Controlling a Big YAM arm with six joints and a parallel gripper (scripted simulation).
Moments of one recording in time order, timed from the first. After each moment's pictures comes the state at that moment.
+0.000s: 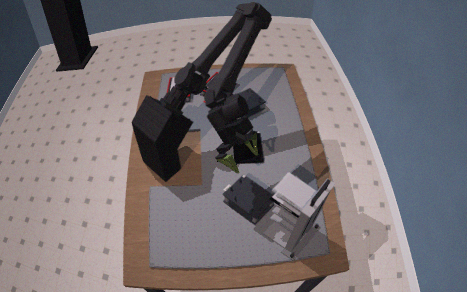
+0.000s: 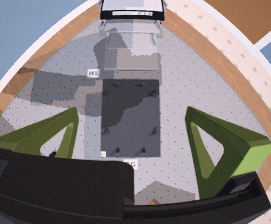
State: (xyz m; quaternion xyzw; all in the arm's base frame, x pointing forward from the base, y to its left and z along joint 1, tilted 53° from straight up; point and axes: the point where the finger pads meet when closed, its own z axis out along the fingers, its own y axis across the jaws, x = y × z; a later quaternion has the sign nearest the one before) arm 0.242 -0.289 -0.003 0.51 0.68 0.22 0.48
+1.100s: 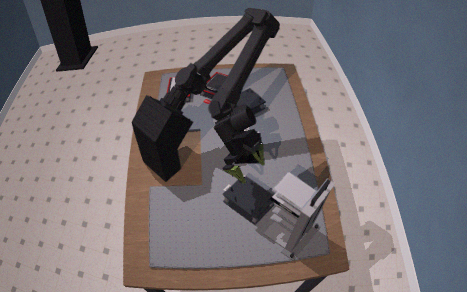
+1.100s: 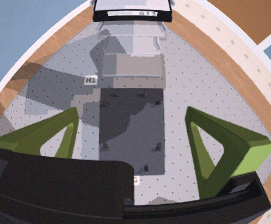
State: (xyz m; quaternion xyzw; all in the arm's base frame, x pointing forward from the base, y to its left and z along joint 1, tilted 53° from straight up) arm 0.279 -0.297 -0.021 0.51 0.67 0.22 0.48
